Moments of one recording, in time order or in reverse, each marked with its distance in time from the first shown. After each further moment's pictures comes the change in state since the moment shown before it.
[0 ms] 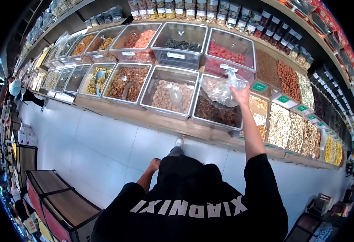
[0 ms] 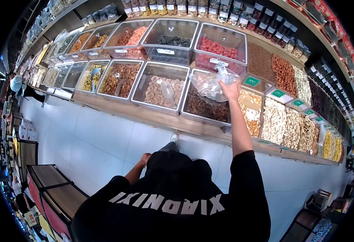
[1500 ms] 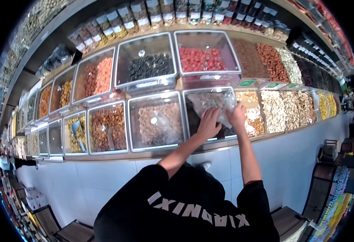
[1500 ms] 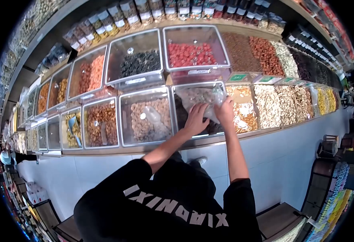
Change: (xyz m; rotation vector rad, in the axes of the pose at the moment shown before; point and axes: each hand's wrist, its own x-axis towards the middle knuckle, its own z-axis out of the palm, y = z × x) left_hand 0.021 0.517 0.000 0.141 -0.107 1.300; right_hand -0.050 -0.010 -0.008 -0.227 -0.017 0.224
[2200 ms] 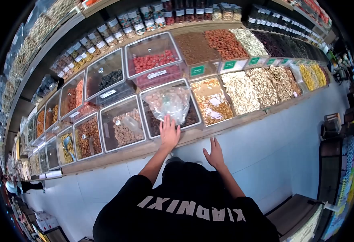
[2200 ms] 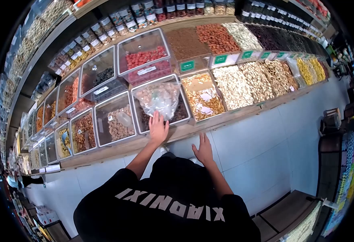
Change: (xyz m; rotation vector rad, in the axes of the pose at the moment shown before) left_hand -0.079 0.026 0.088 0.668 0.082 -0.129; right_hand -0.215 0.215 -0.020 0.160 -0.137 -0.154
